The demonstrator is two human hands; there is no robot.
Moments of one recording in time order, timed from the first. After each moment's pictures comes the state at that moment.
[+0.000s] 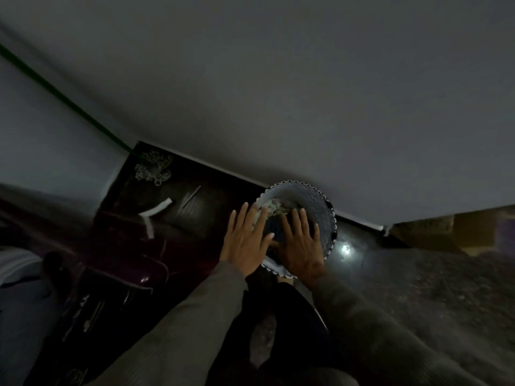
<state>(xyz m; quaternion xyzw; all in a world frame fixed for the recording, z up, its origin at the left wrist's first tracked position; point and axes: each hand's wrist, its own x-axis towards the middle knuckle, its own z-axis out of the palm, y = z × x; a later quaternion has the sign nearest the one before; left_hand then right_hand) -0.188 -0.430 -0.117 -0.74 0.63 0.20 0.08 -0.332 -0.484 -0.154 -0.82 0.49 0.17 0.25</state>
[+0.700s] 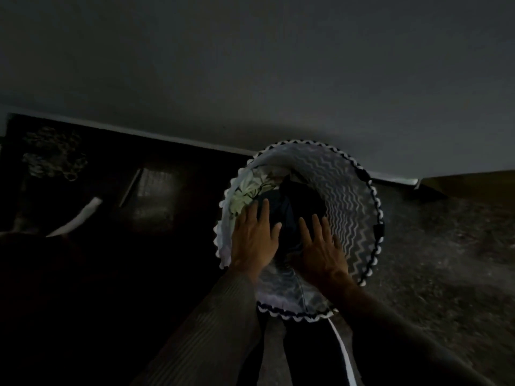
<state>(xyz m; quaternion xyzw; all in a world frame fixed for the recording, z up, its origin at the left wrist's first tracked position) -0.191 -0.513 -0.458 -0.73 0.58 0.35 0.08 -0.349 -0.514 -0.453 -0.69 0.57 0.30 0.33</state>
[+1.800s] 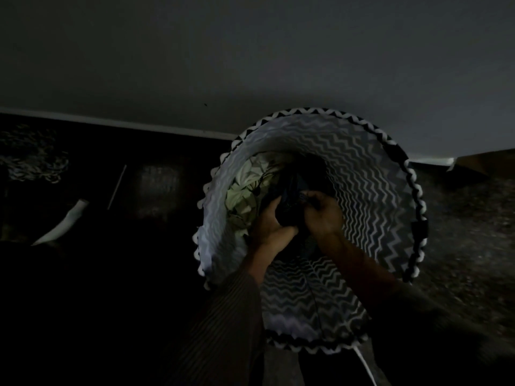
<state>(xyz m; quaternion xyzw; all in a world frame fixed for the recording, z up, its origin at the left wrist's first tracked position) -0.222 -0.529 -0.553 -0.72 0.24 0.63 -0.15 -0.328 -0.565 -0.549 -0.37 0.77 -0.10 0.52</state>
